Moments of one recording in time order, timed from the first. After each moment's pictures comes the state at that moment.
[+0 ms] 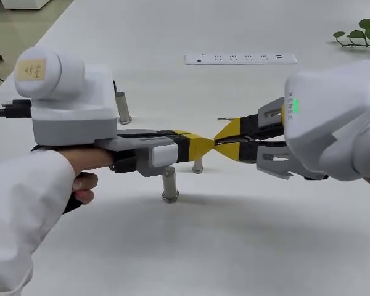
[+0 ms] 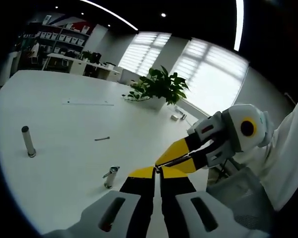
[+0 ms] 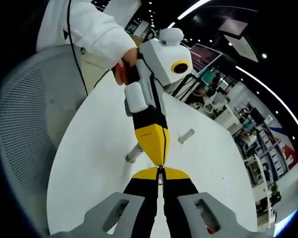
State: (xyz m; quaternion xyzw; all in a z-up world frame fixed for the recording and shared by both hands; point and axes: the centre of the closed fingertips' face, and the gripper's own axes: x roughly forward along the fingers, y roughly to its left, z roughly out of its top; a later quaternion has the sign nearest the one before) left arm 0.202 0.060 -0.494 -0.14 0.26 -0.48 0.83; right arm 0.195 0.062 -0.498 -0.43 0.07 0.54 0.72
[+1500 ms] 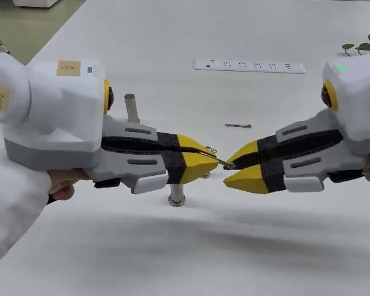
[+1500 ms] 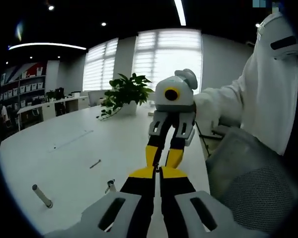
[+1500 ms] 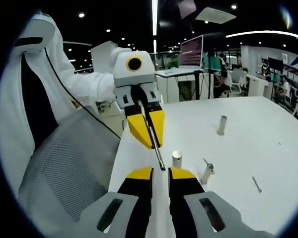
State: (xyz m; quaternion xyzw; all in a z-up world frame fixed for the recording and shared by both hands) left arm 0.163 0.066 -0.470 0.05 0.14 -0.59 0.79; right arm 0.157 0.065 -0.505 -0.15 0.22 0.68 0.68
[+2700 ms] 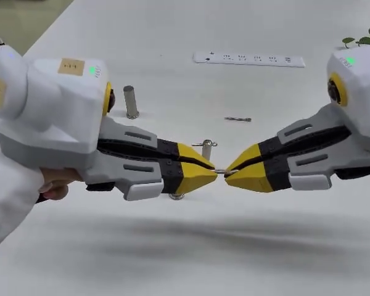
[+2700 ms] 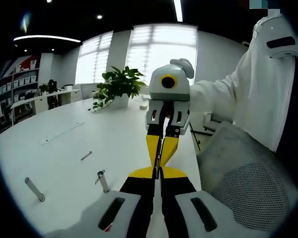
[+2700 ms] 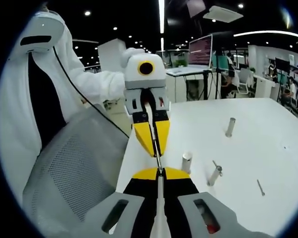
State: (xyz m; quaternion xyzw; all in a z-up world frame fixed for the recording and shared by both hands) left arm 0.148 0.068 -0.483 0.05 0.17 -0.61 0.77; right arm 0.137 0.068 -0.495 -0.16 0.22 0.69 0.67
